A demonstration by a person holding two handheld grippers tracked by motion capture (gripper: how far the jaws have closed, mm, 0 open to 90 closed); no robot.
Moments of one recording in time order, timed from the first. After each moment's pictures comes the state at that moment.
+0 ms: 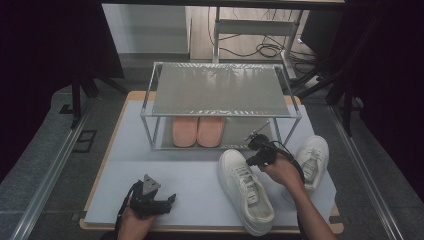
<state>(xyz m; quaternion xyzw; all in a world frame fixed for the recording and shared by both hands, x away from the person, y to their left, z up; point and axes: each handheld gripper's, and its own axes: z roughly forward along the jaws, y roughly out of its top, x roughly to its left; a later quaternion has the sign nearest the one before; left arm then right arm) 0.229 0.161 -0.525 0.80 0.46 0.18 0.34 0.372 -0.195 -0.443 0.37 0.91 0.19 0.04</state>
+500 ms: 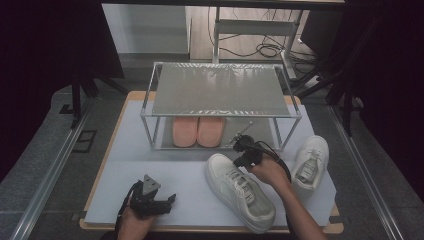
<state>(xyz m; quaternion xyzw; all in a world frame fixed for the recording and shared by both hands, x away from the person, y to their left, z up) 0.229 0.160 -0.525 0.80 0.46 0.18 0.34 0.369 -0.155 -0.444 0.33 0.92 0.19 0.04</state>
